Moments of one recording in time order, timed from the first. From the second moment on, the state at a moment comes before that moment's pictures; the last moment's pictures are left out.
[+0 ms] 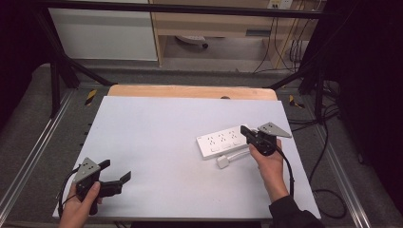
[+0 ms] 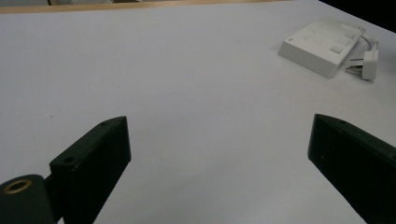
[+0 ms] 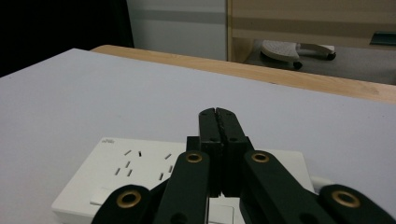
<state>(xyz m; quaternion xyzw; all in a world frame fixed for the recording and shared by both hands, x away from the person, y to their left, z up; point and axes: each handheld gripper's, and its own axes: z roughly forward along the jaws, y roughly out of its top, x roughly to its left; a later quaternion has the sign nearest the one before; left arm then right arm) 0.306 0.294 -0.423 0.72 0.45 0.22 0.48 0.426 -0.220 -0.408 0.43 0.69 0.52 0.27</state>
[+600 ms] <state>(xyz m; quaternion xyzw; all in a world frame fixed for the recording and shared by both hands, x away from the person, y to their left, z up) 0.306 0.294 -0.423 0.72 0.44 0.22 0.48 0.428 -0.211 -0.421 0.43 0.70 0.51 0.25</state>
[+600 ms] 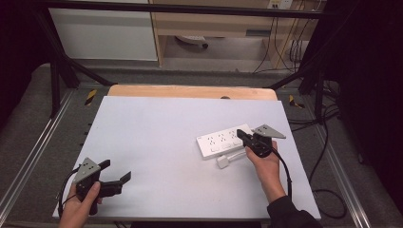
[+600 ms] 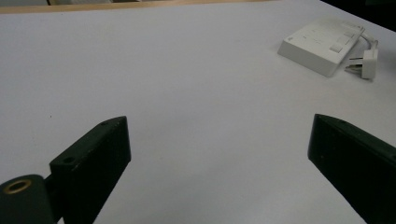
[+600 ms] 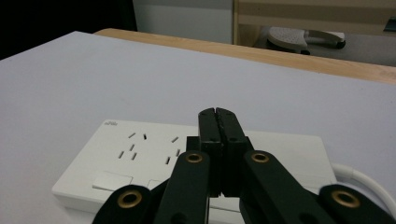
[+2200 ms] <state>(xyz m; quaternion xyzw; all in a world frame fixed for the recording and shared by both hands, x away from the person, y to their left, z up) 0.306 0.293 -0.424 0.72 0.44 0.22 0.48 0.431 -0.193 -0.441 0.42 0.73 0.48 0.23</state>
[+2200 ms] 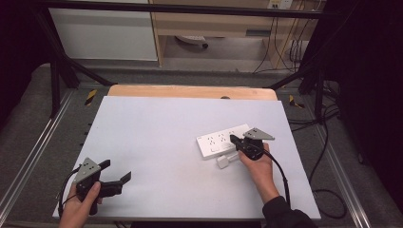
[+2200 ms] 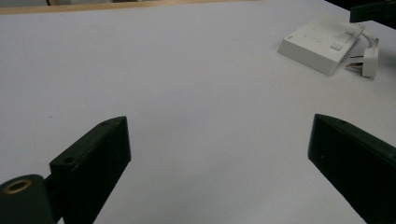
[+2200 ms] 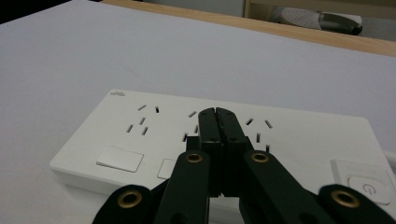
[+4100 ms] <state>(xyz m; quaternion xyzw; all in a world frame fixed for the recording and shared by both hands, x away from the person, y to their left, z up) 0.306 0.292 -0.425 0.73 0.44 0.22 0.47 0.433 -0.188 -0.454 0.43 0.74 0.47 0.21</state>
